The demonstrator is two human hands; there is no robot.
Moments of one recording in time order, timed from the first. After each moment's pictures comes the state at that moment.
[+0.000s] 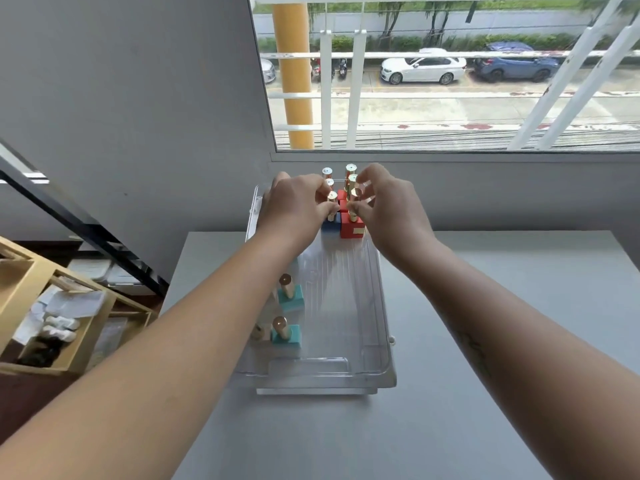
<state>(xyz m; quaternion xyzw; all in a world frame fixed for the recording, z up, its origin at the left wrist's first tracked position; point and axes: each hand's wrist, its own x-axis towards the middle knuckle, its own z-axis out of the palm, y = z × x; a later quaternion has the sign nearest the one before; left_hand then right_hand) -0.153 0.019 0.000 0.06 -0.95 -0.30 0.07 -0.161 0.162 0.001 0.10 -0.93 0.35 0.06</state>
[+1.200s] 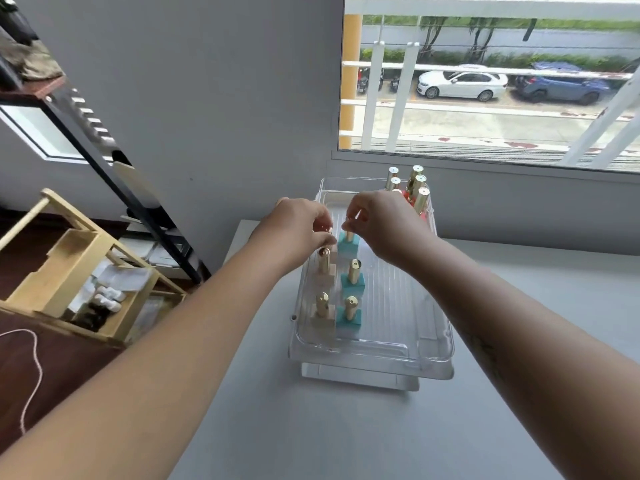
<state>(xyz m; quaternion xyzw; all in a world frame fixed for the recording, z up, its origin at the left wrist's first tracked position) -0.090 -0.070 -0.003 0.05 -0.96 -0.28 0.01 -0.132 0.083 0.009 0.20 -0.94 0.26 -0.06</state>
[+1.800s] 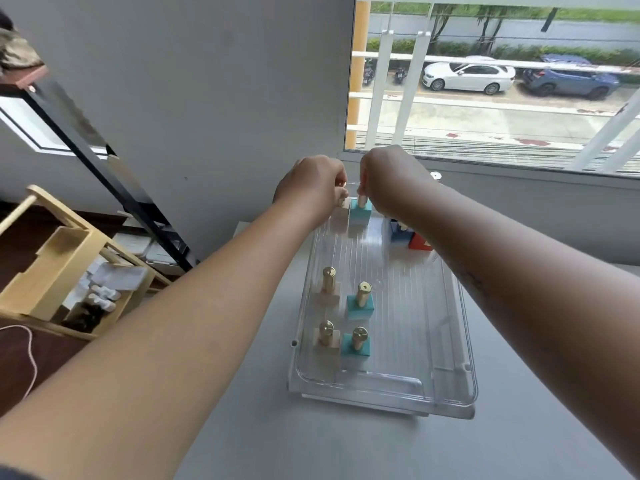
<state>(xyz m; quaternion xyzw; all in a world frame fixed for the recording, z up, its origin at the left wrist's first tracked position) -0.181 -0.071 0.000 0.04 -0.97 -0.22 0.07 -0.232 0.049 0.011 0.18 -0.98 0.07 -0.03</state>
